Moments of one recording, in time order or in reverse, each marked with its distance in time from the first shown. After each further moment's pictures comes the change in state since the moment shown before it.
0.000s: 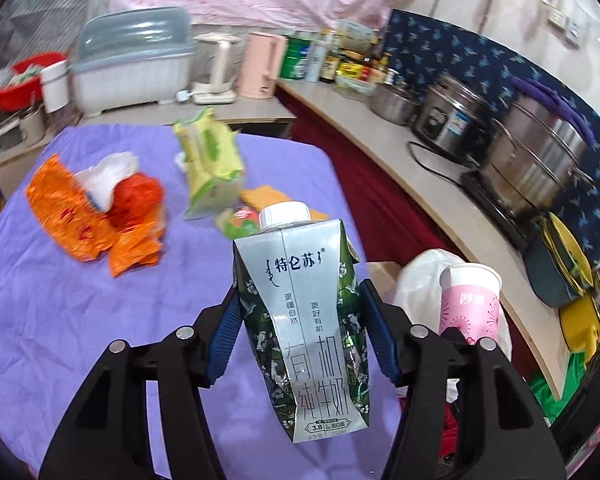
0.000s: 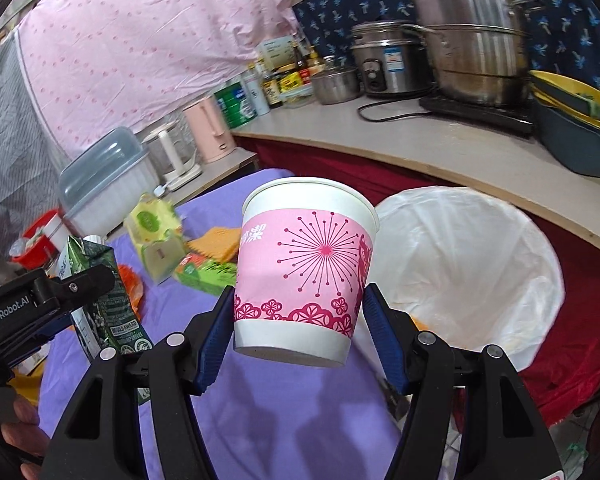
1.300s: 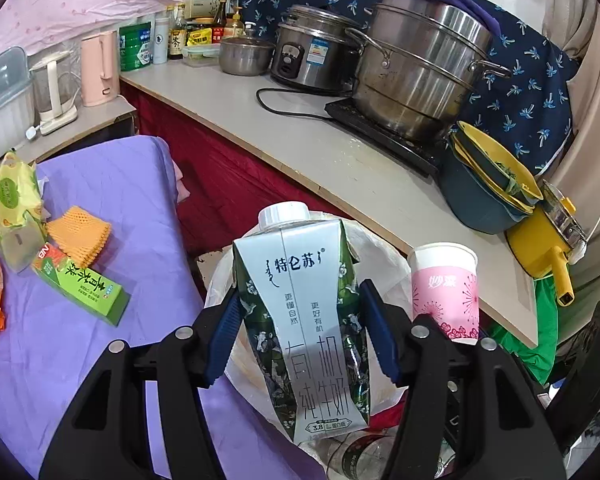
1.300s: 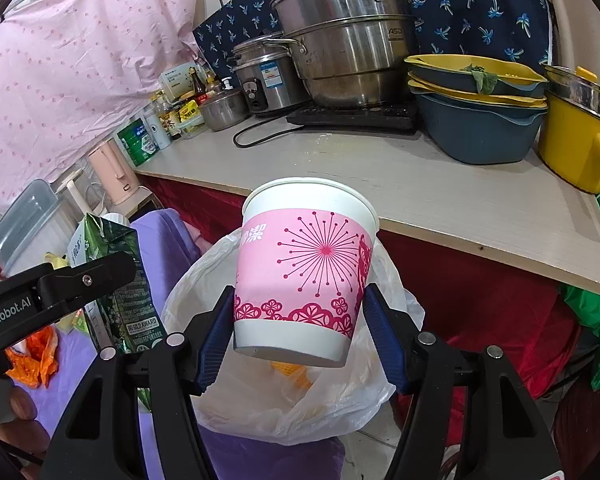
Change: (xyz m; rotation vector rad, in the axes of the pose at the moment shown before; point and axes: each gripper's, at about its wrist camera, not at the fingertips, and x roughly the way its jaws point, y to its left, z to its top) left arm 0.082 -0.173 -0.013 0.292 0.131 -0.261; right arm -0.004 -0.139 0.029 0.133 -0.044 -0.222
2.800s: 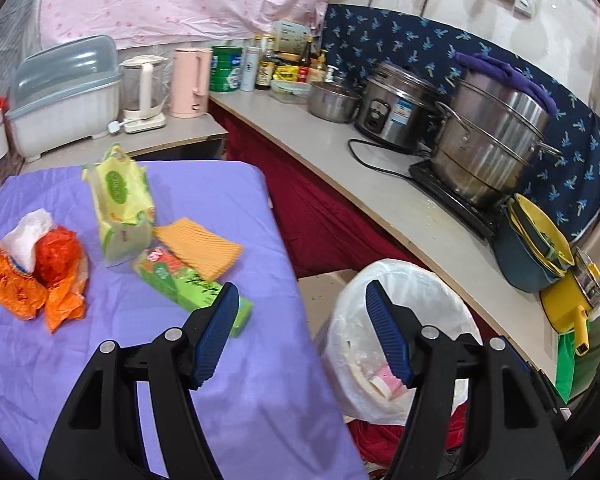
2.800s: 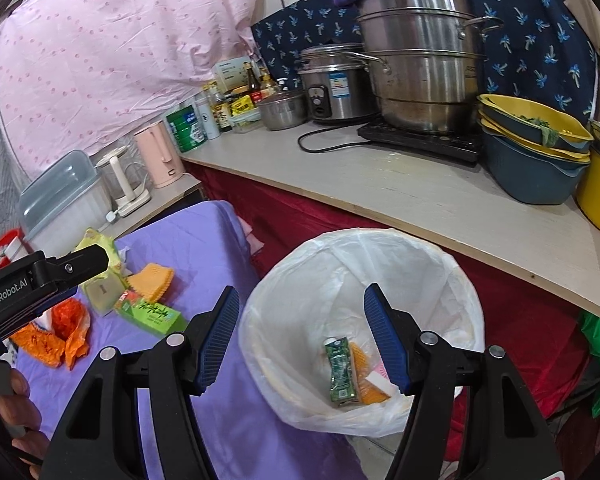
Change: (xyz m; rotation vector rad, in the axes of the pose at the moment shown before) left arm -0.078 0.102 -0.002 -0.161 -0.153 0.158; right arm -0.025 0.092 -0.002 -0.137 -0.020 0.087
